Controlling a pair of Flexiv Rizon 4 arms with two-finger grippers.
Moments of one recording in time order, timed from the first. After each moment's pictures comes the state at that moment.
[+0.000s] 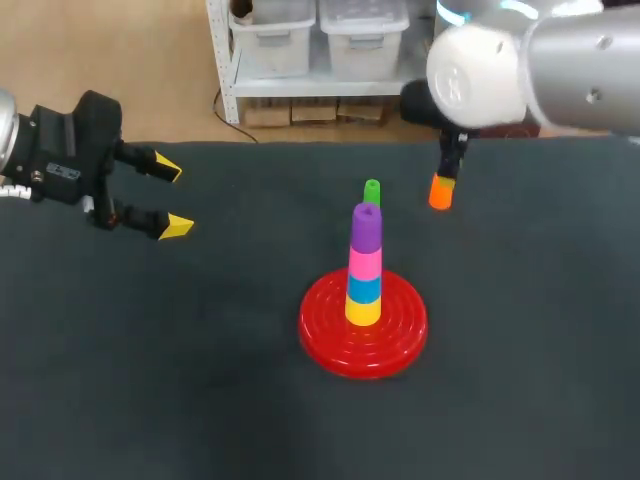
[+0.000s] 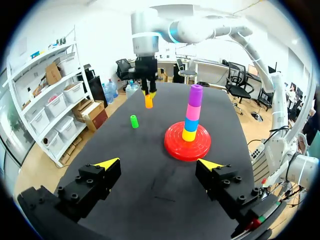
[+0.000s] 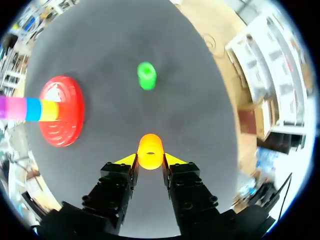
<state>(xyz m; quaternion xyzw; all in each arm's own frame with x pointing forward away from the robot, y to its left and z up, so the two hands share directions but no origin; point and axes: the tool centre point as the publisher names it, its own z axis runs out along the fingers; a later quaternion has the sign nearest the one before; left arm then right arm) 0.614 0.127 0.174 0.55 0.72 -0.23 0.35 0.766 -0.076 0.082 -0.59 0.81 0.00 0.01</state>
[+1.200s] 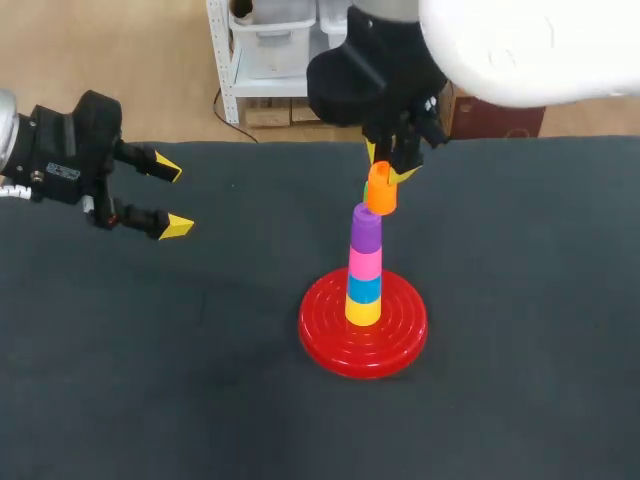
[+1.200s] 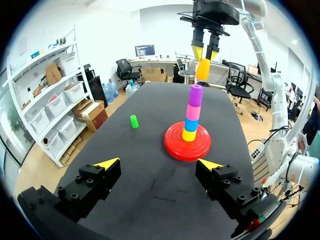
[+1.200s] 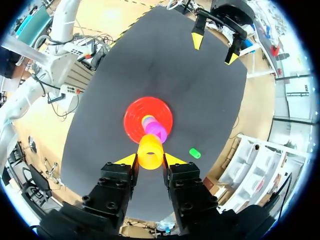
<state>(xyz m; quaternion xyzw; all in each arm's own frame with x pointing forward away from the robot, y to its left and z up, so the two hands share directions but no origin) 0.614 0.127 0.174 0.55 0.72 -0.23 0.35 0.578 0.036 0.257 -0.86 0.52 -0.04 0.03</state>
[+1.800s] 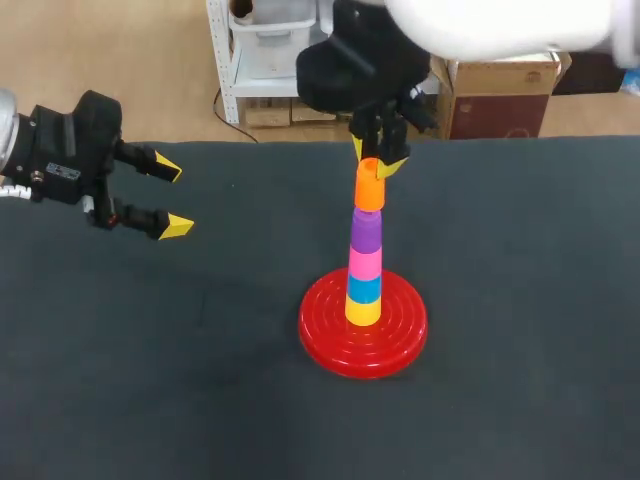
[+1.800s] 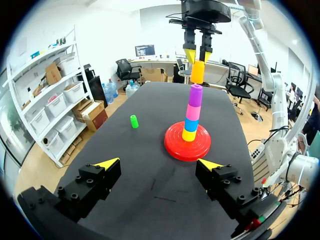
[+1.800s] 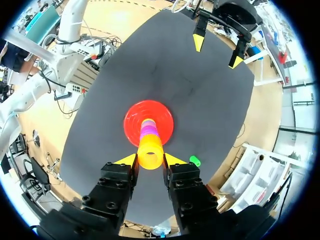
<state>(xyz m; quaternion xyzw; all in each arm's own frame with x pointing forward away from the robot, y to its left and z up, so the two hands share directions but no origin) 0.614 0.127 0.174 0.55 0.72 -0.23 0.35 0.594 0.047 0.249 -0.87 0.49 -0.01 0.00</state>
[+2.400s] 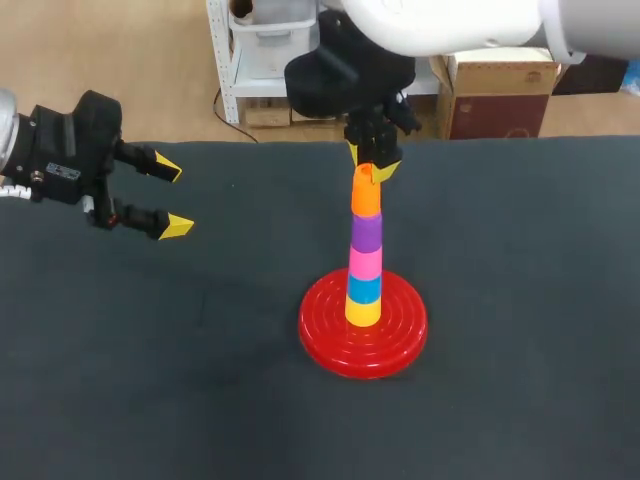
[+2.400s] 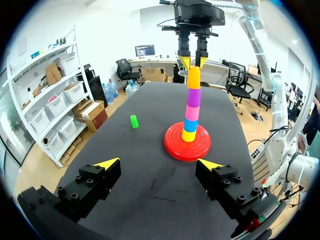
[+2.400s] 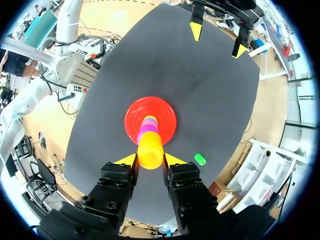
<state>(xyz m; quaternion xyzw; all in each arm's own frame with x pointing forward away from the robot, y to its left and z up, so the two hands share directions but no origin) 0.614 0.127 0.174 0.55 0.72 -0.23 0.35 0.602 0.047 0.235 -0.86 0.51 0.00 -0.03</state>
